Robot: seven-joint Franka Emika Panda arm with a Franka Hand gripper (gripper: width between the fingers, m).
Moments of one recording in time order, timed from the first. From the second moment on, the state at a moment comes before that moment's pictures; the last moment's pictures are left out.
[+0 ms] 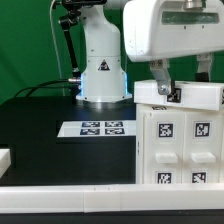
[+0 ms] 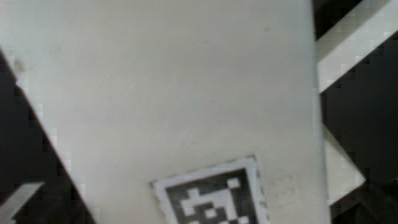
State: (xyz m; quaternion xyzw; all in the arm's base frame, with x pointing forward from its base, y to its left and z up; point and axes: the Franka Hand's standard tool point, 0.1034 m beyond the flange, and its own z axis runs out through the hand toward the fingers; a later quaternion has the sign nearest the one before) arm 0.619 0.089 0.158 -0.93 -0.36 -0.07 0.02
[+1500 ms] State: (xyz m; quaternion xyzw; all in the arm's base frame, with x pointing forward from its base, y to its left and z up) arm 0.627 0.081 0.157 -0.99 0.03 -0.09 0.04
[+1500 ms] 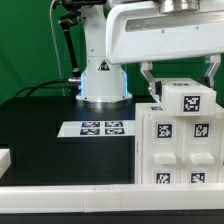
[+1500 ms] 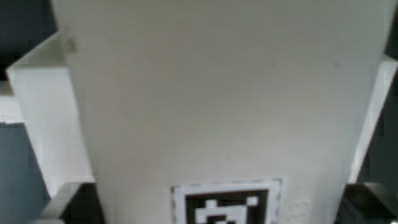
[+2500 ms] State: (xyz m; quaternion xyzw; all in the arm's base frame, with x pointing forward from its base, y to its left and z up) arm 0.626 0.080 0.158 -0.88 0.45 -0.08 0.09
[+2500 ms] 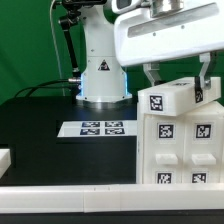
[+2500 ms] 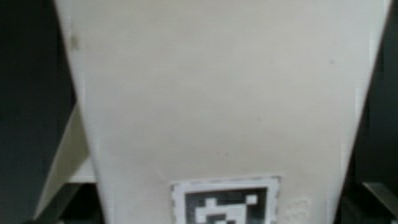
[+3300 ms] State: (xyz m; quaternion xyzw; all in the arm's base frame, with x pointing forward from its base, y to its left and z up) arm 0.626 0.083 0.157 -0.66 0.74 -0.03 0.12
